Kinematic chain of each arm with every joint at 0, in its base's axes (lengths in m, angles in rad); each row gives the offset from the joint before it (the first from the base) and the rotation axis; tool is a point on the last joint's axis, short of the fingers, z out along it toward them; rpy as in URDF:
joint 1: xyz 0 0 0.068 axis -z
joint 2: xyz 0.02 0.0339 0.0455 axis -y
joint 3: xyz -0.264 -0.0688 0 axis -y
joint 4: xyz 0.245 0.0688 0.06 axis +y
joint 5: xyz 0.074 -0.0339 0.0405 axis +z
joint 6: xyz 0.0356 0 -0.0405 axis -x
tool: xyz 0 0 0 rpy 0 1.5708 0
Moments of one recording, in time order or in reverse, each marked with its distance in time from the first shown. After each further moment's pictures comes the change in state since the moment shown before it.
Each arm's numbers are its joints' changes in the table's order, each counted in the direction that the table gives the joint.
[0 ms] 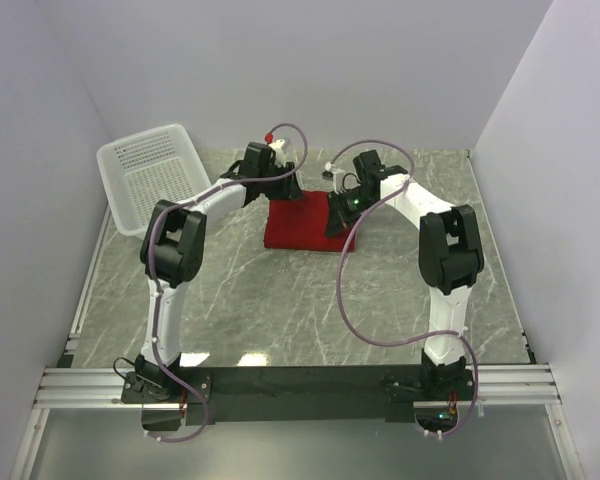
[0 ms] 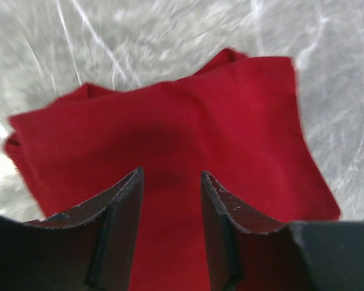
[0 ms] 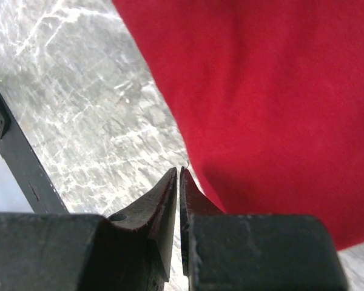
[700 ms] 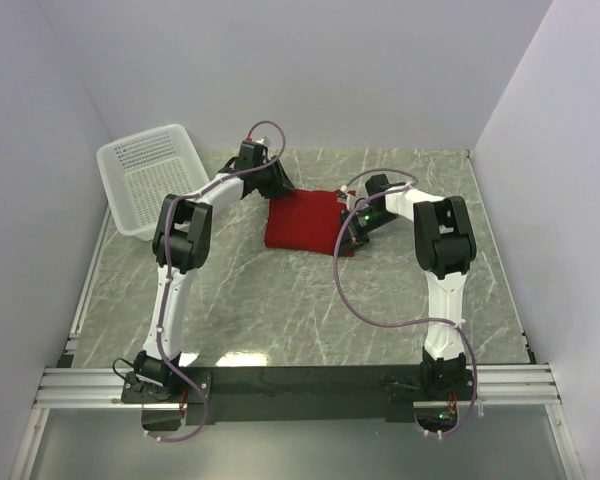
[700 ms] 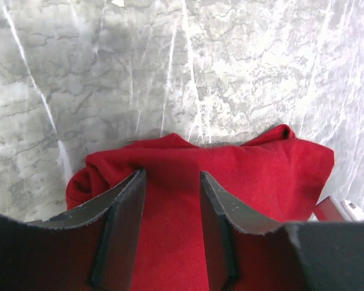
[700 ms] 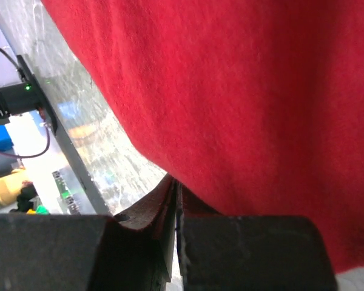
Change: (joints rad) left arm -0.073 -0.245 0.230 0.053 0.035 0.334; right arm 0.101 -0.171 -0.081 0.005 0.153 -0.084
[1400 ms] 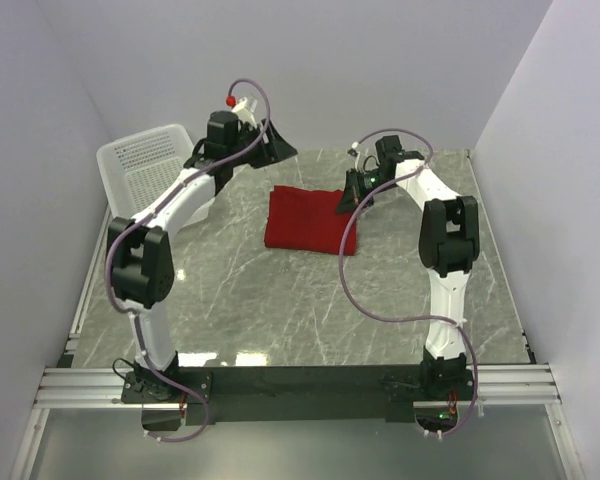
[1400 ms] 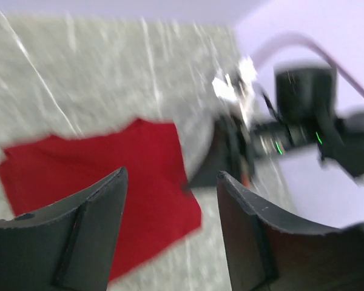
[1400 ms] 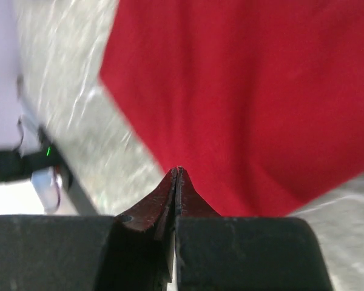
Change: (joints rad) left arm -0.004 0.477 -0.240 -0.122 -0.114 -0.060; right arm 0.043 -0.008 0.328 0.066 -0.030 -0.119
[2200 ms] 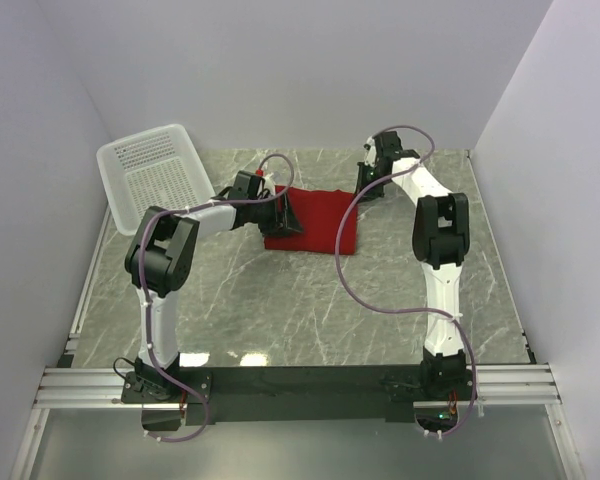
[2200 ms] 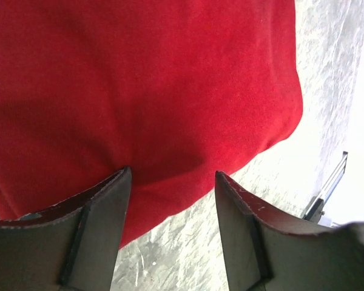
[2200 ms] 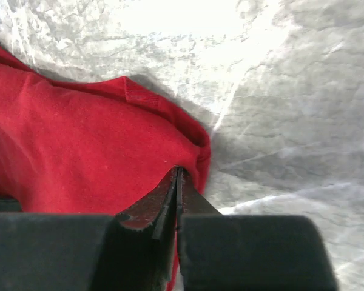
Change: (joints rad) left arm 0.060 -0.123 -0.341 0.009 -0.140 -0.045; right arm 0.015 -0.152 0.163 -0.119 -0.523 -0.241
